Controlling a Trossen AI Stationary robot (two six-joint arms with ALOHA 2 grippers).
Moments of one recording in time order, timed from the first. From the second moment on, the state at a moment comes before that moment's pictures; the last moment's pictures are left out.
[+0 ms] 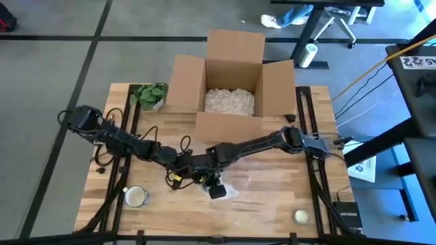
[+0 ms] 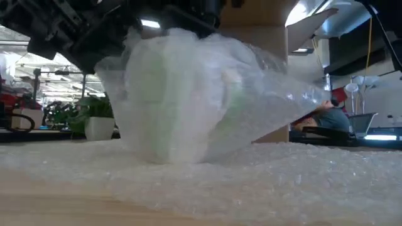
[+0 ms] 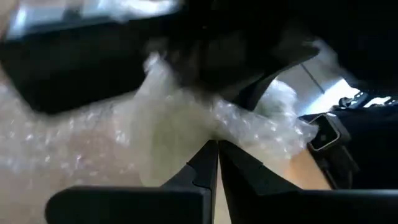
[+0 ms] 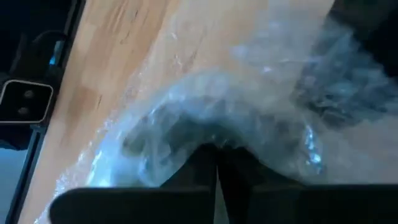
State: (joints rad) left arm -0.30 1.48 0.47 0.63 0.07 -0.35; right arm 0.21 2.33 2.05 -0.95 -0.34 -0.07
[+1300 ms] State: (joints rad) left arm -0.30 1.42 0.48 0.54 0.05 -0.40; right arm 0.26 2.34 2.26 -1.21 -0.08 -0.05
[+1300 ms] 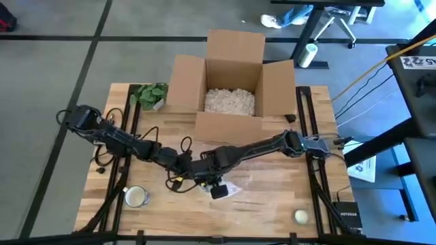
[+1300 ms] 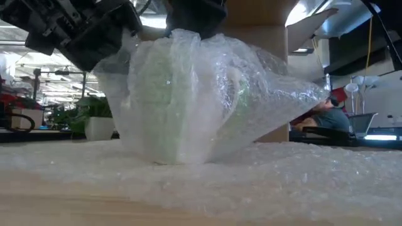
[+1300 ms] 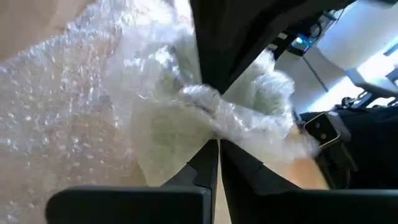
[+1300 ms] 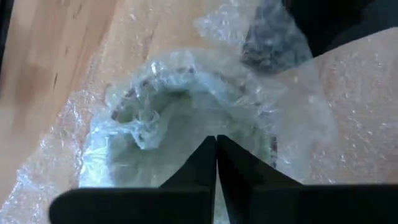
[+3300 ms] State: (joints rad) left arm -0.43 1.30 0.48 0.49 -0.05 -0.33; right arm 0.21 2.26 2.17 -1.16 -0.04 0.05
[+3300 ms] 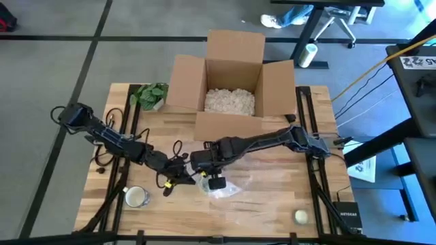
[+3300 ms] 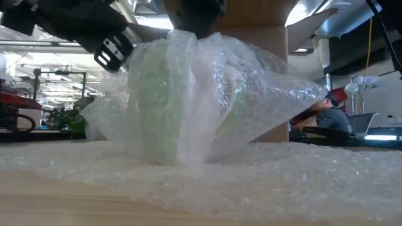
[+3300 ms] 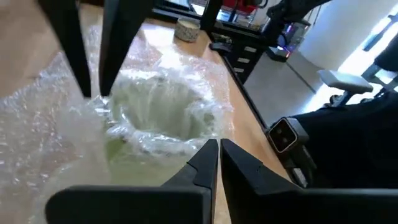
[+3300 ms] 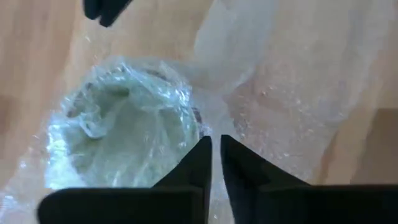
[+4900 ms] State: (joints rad) left arm -0.69 1.16 0.48 0.23 -0.41 -0.50; right arm 0.29 2.26 2.30 -1.20 -0.09 0.07
